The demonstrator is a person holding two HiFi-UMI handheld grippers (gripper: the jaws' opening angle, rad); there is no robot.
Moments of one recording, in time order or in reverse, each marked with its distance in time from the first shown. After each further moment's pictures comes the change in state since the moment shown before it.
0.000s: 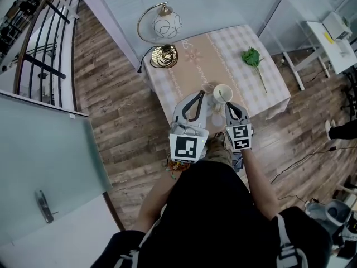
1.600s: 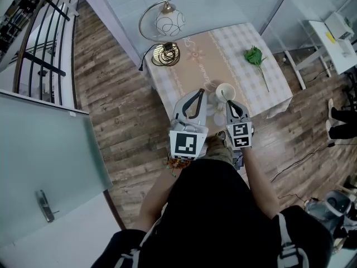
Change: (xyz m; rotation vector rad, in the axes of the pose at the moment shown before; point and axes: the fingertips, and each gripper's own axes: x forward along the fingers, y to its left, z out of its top) left arm 0.004 0.014 -0.014 0.005 0.022 -0.007; right arm 0.012 0.003 -0.003 -0.008 0.040 -0.015
